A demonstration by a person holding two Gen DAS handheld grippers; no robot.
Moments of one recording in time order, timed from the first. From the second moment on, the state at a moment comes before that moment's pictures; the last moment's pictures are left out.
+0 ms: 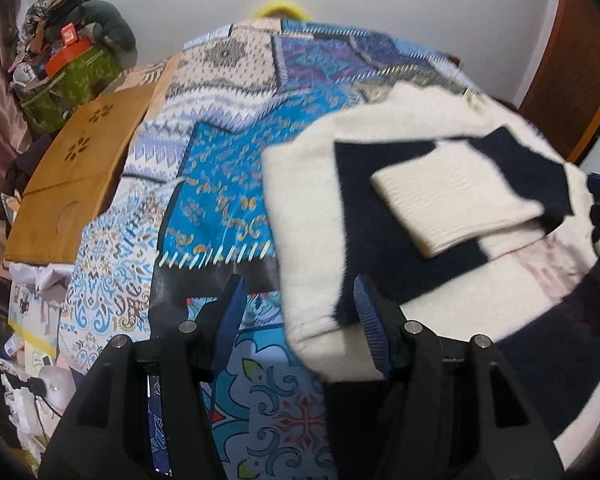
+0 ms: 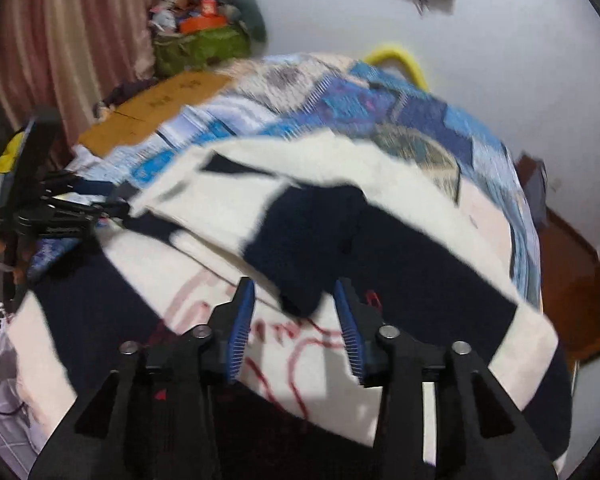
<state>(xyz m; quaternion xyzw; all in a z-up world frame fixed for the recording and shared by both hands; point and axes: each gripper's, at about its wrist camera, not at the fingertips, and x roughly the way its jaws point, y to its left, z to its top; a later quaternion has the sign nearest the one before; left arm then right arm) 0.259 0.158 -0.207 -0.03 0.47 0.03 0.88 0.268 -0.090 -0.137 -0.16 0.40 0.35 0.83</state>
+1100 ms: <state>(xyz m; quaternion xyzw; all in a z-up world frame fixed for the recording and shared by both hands) 0.259 0.134 -0.184 -0.02 0.45 0.01 0.89 0.293 -0.066 -0.116 -0.08 0.36 0.35 0.86</state>
